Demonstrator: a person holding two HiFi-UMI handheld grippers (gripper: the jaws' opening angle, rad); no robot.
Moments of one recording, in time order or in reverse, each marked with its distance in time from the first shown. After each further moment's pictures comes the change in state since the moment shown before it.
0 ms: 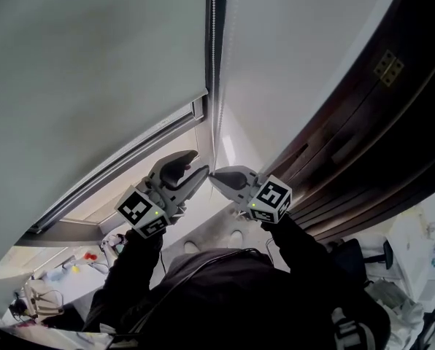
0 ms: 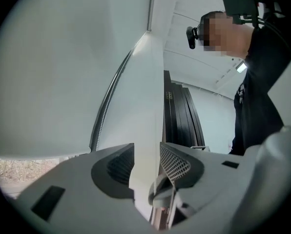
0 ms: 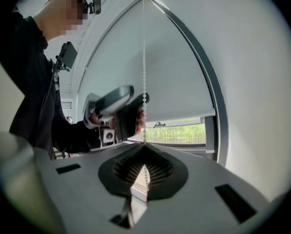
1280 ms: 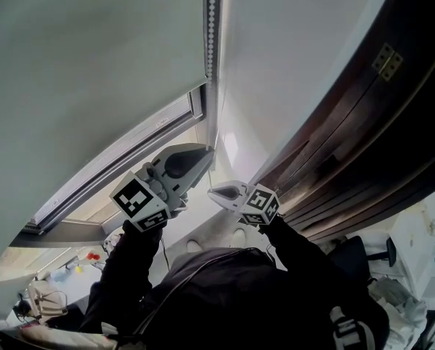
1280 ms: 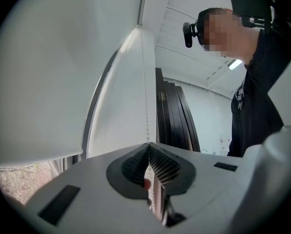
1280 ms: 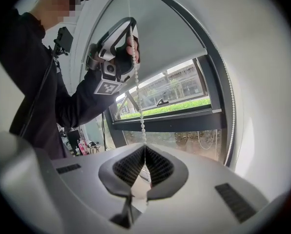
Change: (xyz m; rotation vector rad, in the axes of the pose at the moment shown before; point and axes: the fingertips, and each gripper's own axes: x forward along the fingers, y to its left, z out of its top) left arm 0.033 -0.017 0.036 0.062 0.035 -0.103; right arm 0.008 0.008 -0.110 0.105 0.162 0.079
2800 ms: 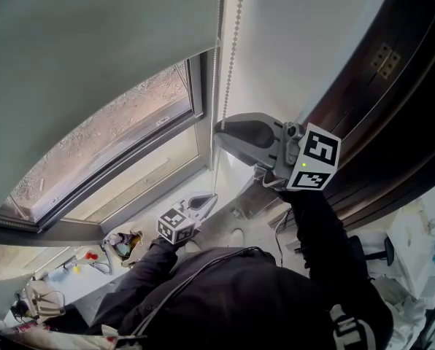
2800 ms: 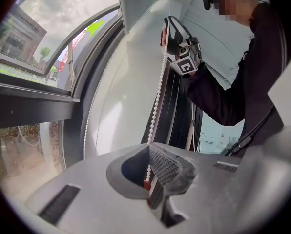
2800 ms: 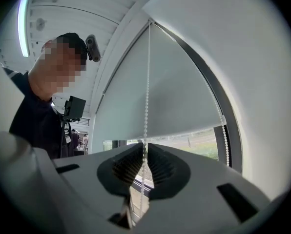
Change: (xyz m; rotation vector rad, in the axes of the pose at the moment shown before) left arm -0.041 -0.030 -0.268 -0.245 0.316 0.080; right arm -0.091 0.045 0.296 -0.168 -0.398 0.144
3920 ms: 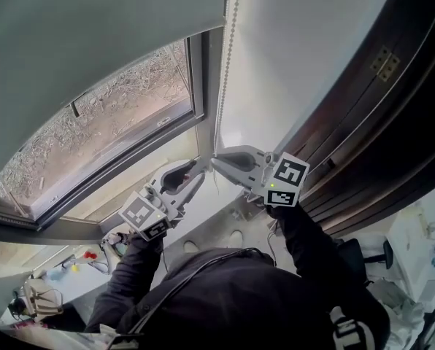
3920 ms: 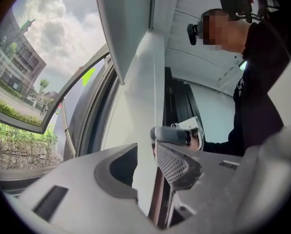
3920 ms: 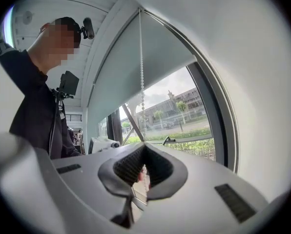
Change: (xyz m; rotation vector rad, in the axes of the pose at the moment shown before) left arm -0.068 -0.012 0.189 0.137 -0.332 0.042; right arm -0.008 -0.008 -0.116 0.072 0.121 -0.095
